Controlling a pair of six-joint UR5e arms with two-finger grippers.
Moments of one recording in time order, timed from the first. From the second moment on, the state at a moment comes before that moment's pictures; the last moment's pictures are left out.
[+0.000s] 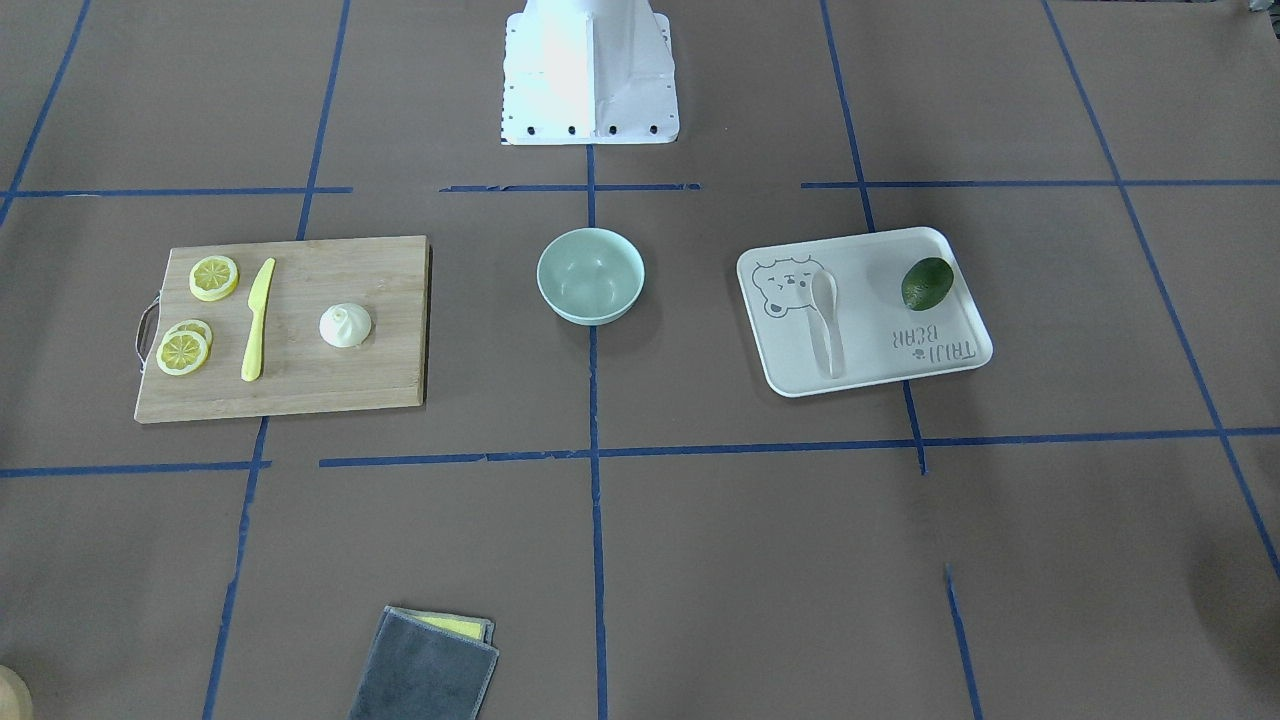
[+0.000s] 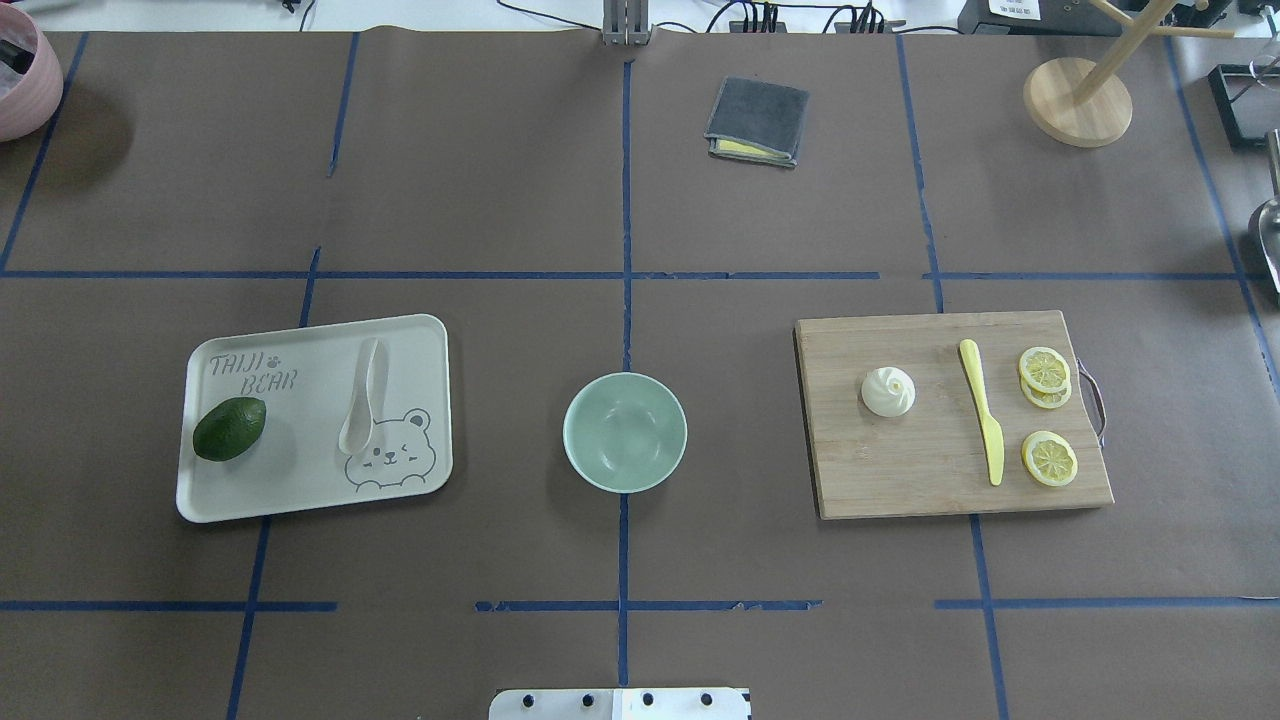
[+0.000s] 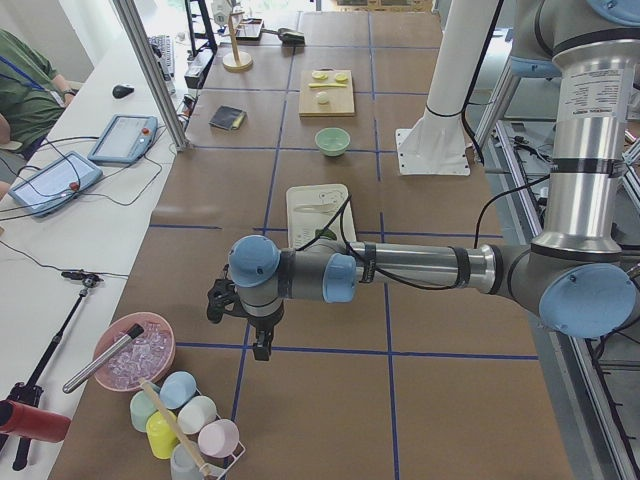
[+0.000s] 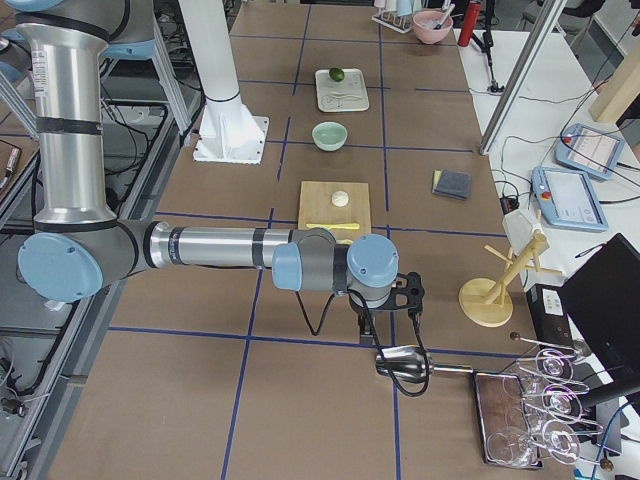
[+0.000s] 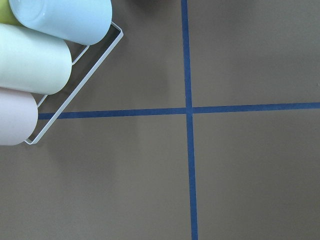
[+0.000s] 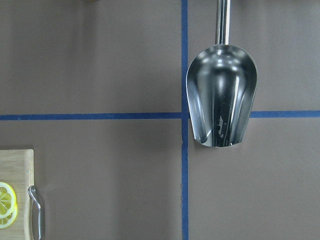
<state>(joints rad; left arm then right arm) -1.60 -1.58 -1.60 -1.59 -2.37 0.02 1.63 -1.58 1.62 -1.57 2.47 0.01</state>
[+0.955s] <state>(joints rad) -1.46 -1.63 -1.81 -1.60 -2.36 -0.13 1.63 -1.58 1.63 -1.56 2.46 0.01</state>
